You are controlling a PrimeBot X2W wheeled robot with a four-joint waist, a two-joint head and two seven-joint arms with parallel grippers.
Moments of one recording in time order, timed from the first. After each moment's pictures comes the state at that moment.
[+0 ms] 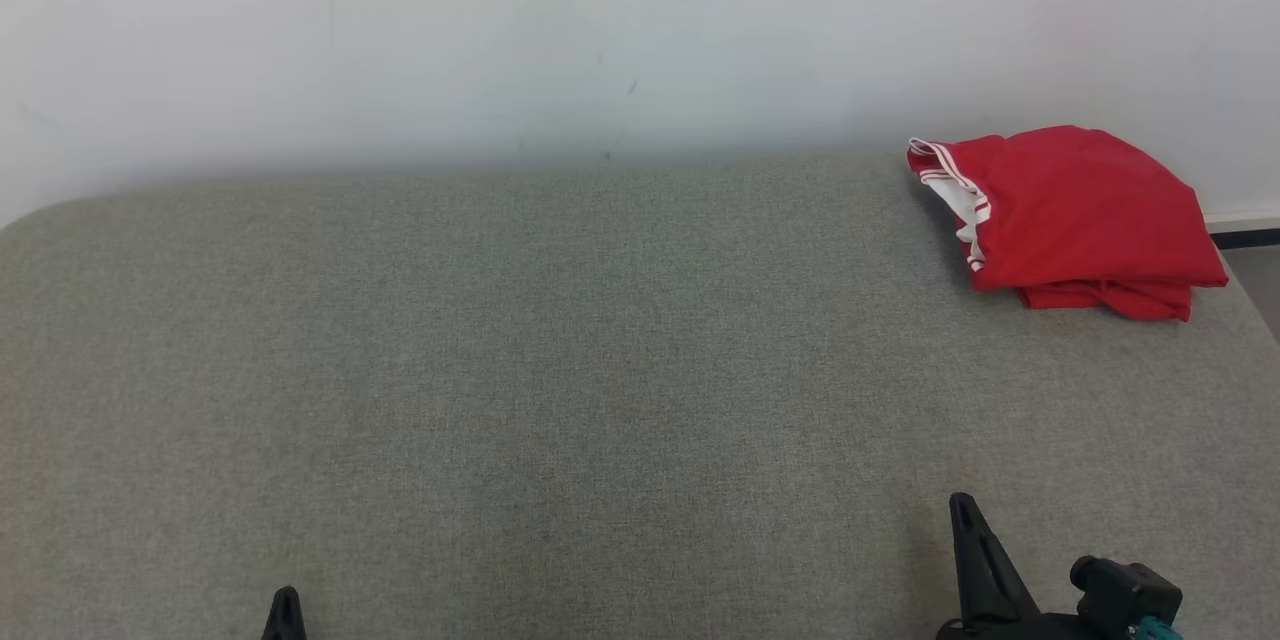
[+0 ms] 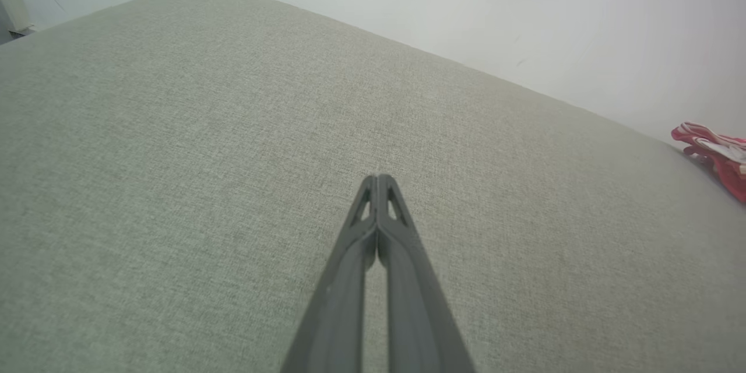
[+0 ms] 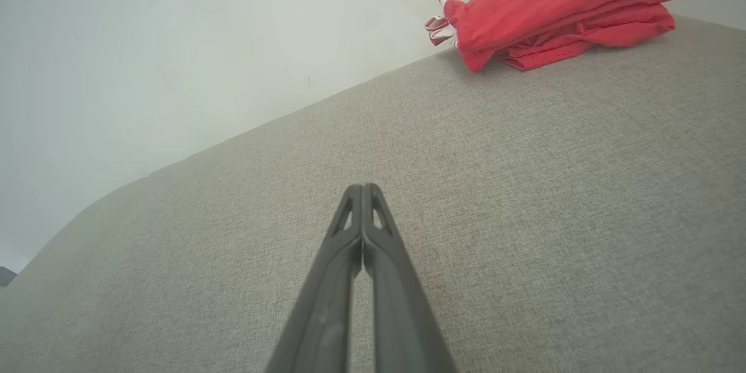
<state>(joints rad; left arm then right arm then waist) 0.08 0.05 0.06 0.26 -0.37 -0.04 -0.19 0.00 -0.05 0.02 0.31 0.39 0.13 -0.20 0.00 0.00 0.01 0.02</state>
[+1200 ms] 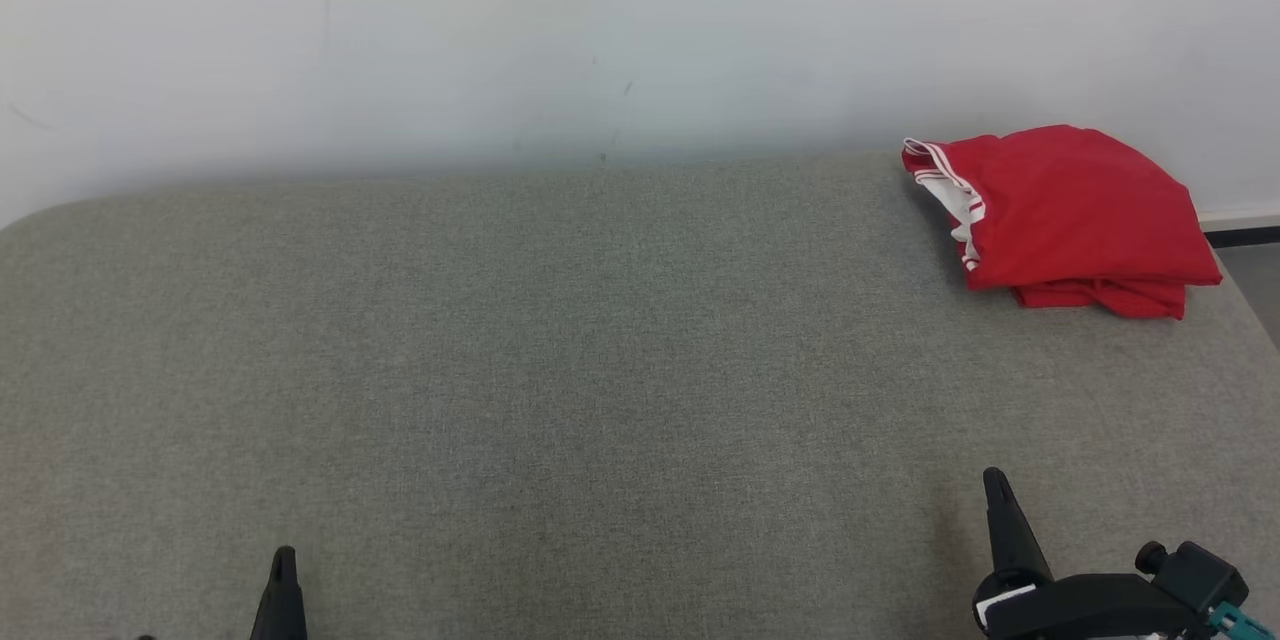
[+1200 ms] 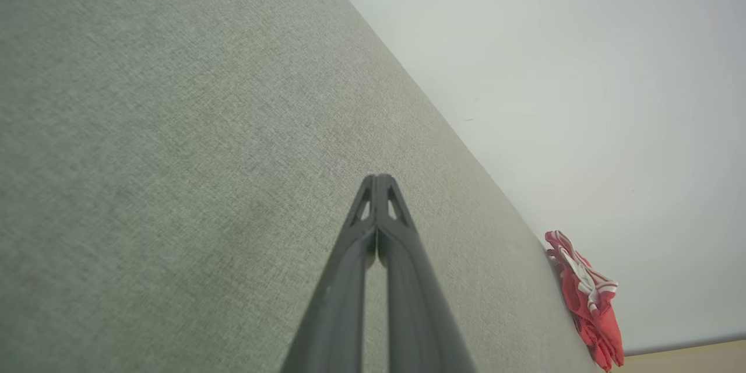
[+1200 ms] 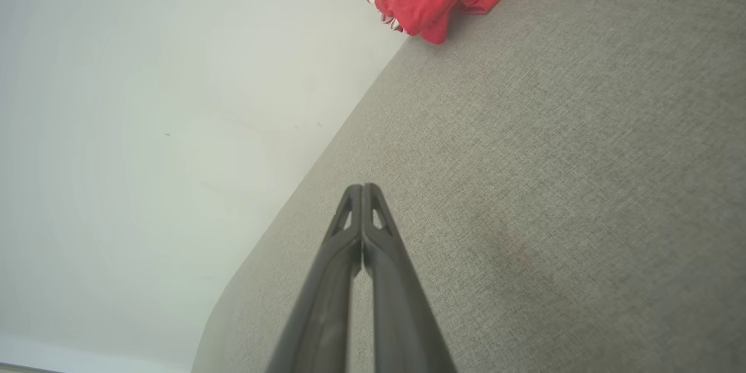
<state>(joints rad) 0.00 0.05 0.08 0.25 -0.92 -0.07 -0.06 -0.04 -0.05 -0.04 0.28 0.93 0.13 -0.07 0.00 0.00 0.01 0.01</state>
